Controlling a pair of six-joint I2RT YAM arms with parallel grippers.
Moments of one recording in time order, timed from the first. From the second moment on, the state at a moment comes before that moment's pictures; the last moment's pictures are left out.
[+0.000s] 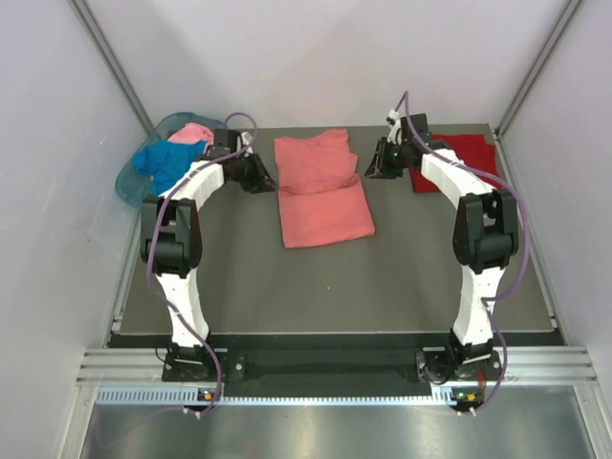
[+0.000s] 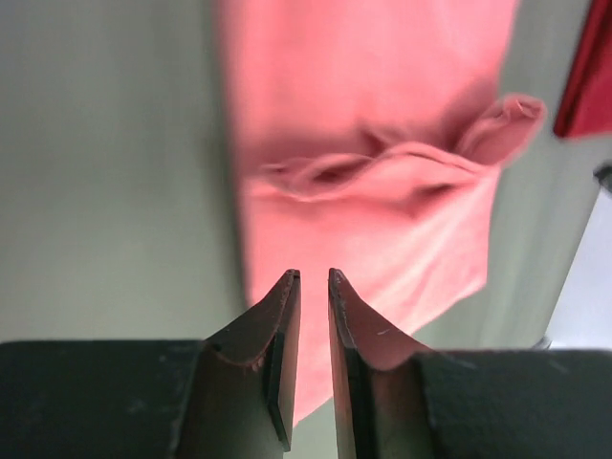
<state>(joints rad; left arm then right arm) -0.11 2.05 1.60 -0.45 0.48 -0.55 0.22 2.06 1.70 -0.46 -0.38 0.35</state>
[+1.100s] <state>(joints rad) -0.12 2.28 1.88 -0.61 0.61 0.21 0.17 2.22 1.76 -0.36 -0.82 -0.66</state>
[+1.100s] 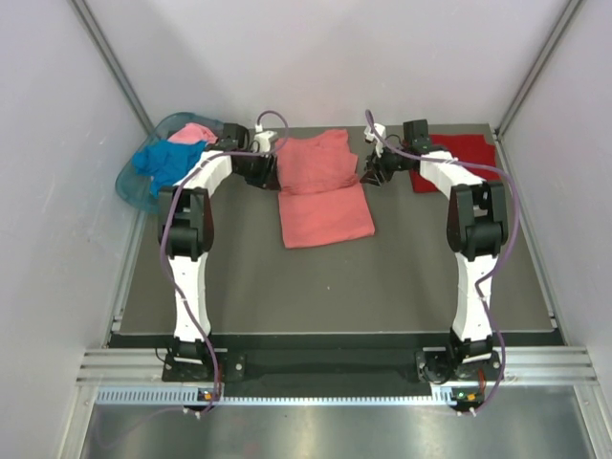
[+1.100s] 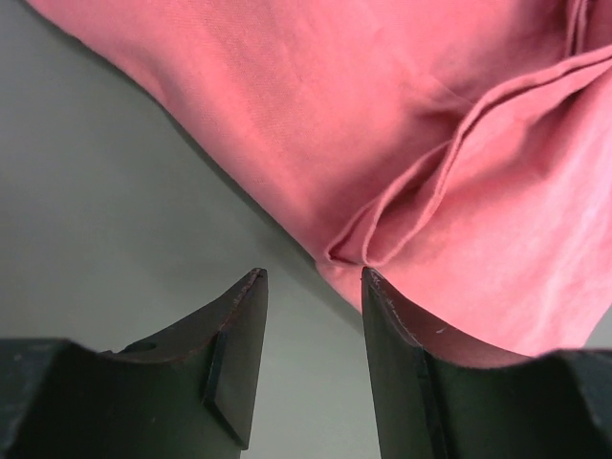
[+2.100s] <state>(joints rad) -0.16 2.37 2.01 -0.68 0.57 0.28 0.18 2.32 1.89 -0.45 -0.88 -1.01</state>
